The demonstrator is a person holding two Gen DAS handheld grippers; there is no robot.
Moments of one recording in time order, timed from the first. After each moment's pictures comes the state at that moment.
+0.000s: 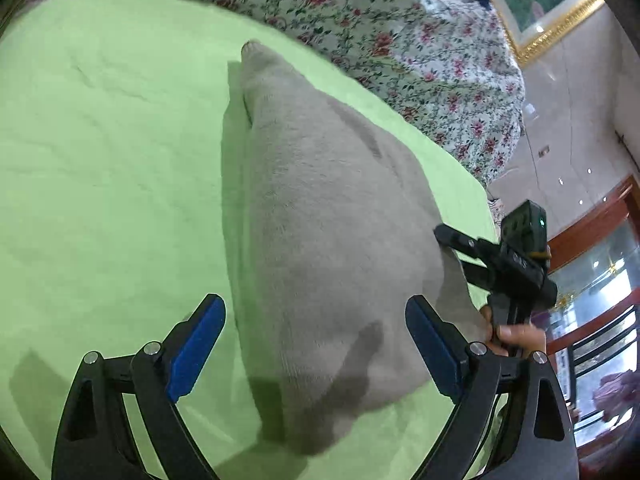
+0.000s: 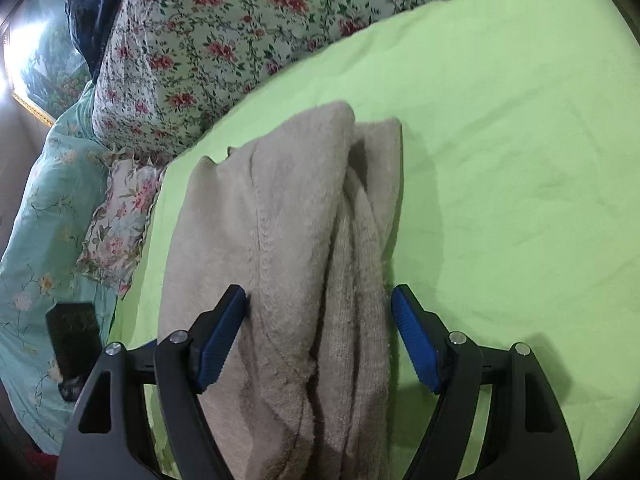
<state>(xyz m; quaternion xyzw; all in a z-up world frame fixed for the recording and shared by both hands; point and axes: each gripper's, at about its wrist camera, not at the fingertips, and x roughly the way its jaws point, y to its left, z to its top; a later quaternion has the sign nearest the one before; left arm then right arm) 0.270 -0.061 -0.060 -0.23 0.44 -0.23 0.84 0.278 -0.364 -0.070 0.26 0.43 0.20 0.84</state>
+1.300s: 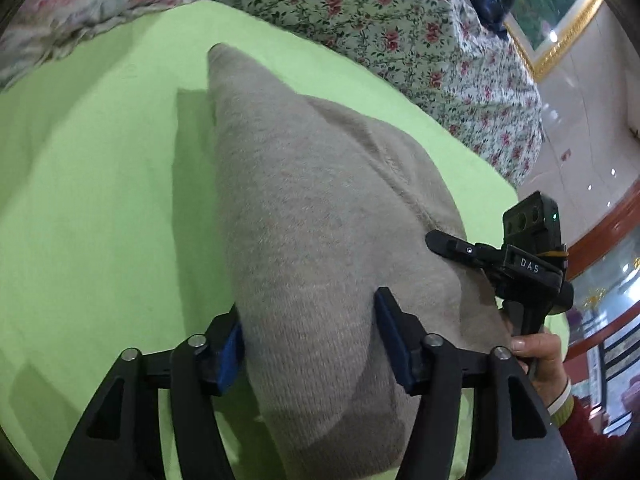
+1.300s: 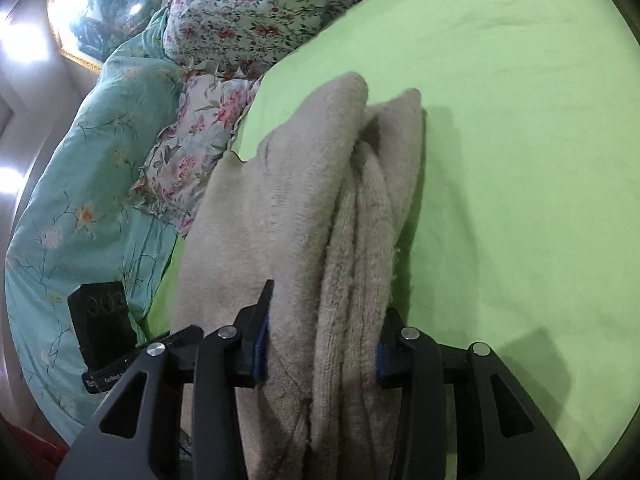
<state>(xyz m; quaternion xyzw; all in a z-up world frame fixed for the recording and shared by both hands) 0.140 0.099 -0.071 -0.20 0.41 -0.16 0.88 0.210 -0.162 -0.100 0.27 0.43 0.32 0.80</state>
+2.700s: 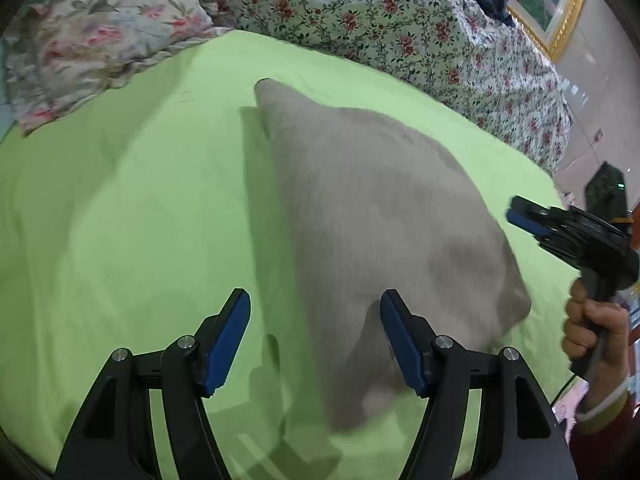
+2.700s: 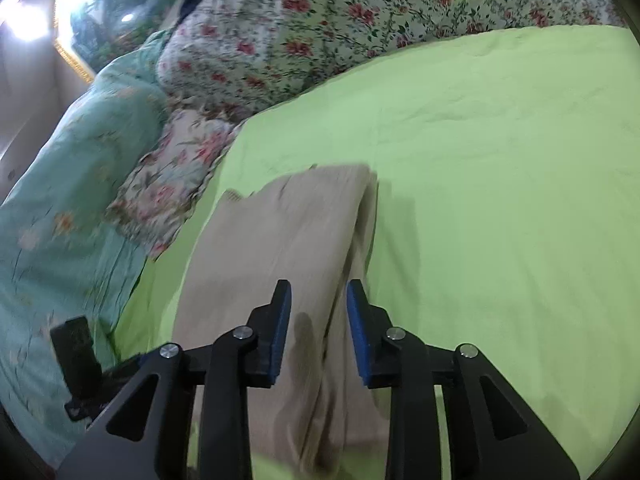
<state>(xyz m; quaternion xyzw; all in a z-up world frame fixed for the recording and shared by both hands) 0.066 0.094 -0.056 -0.13 0.40 -0.07 0.91 0.143 -0.191 -0.034 0.21 0.38 0.23 0.87</state>
